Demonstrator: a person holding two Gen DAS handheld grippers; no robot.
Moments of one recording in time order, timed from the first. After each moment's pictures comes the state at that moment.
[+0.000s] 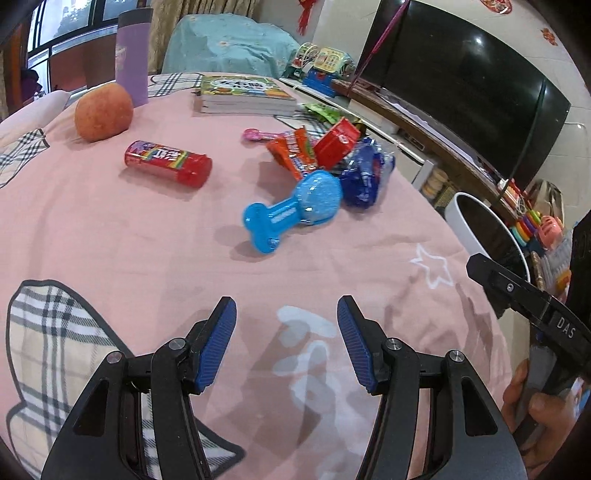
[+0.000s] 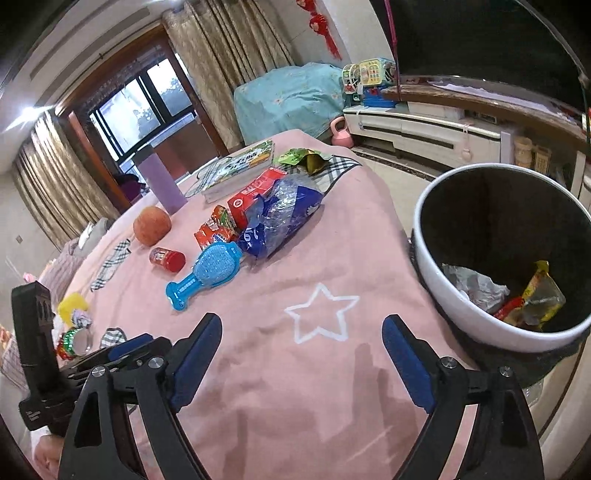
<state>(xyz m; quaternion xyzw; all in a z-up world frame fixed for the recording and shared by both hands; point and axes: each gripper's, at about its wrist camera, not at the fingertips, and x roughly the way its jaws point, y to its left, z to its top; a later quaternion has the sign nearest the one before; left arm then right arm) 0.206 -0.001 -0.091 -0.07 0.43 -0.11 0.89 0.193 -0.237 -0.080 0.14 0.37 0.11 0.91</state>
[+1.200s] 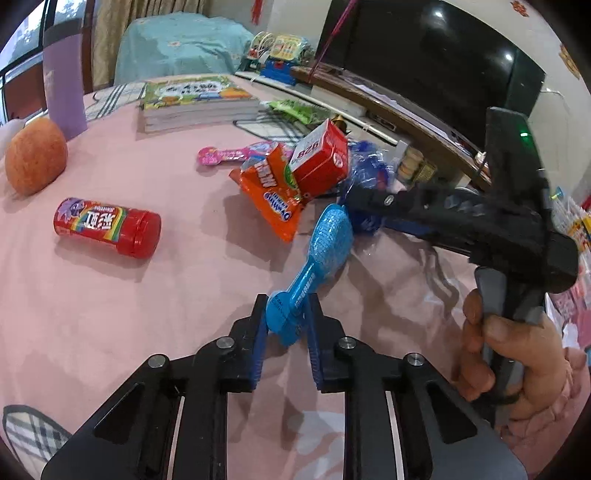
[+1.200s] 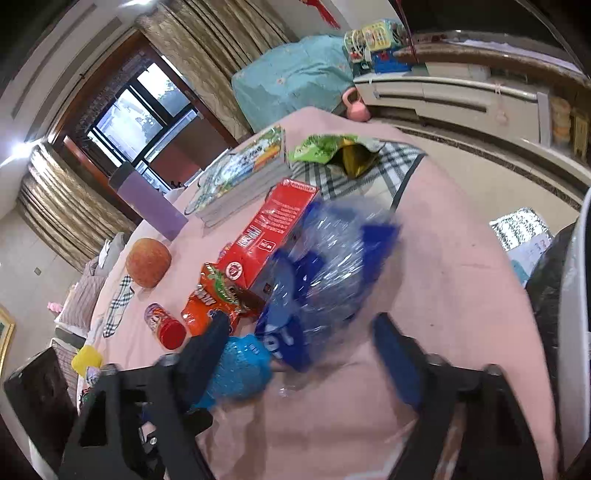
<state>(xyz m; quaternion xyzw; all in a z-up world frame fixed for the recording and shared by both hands) 0.277 -0.014 -0.094 -0.03 0.44 -0.19 0.88 0.323 -0.205 -0.112 0.21 0.42 0.15 0.87</state>
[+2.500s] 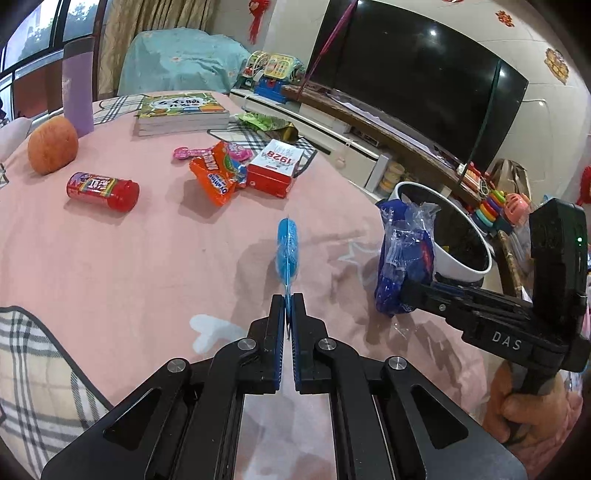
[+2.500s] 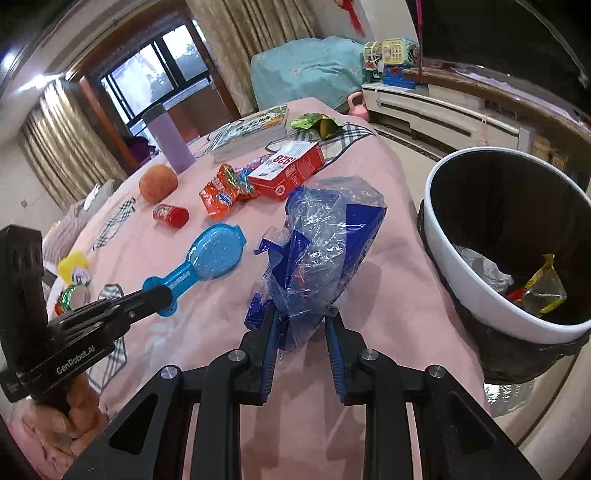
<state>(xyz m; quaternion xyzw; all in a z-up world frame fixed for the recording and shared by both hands) 0.195 -0.048 -0.076 -0.05 0.40 -0.19 0.89 0.186 -0.235 -0.089 0.11 0.42 0.15 0.89</state>
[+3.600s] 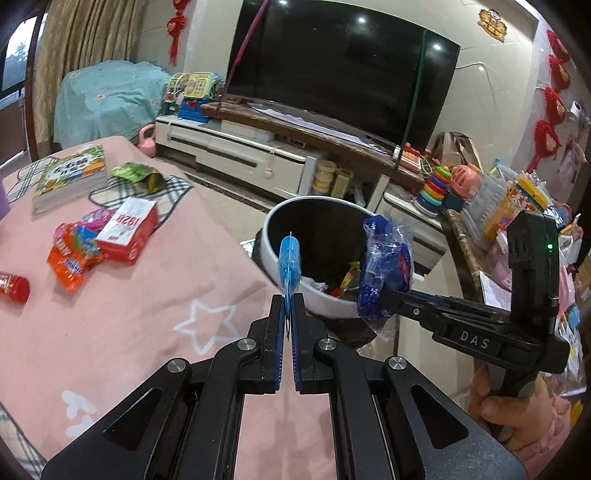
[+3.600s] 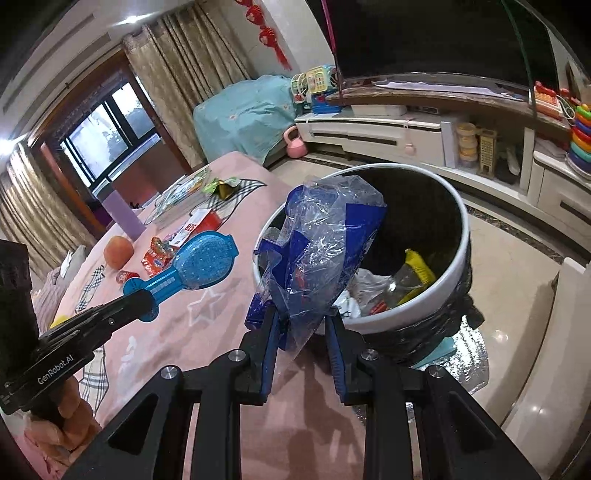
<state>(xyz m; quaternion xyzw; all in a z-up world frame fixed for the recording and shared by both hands) 0.199 -0.182 -0.031 0.00 0.36 -0.30 0.88 0.153 -0.358 -0.072 0.18 0.37 0.05 0.91</state>
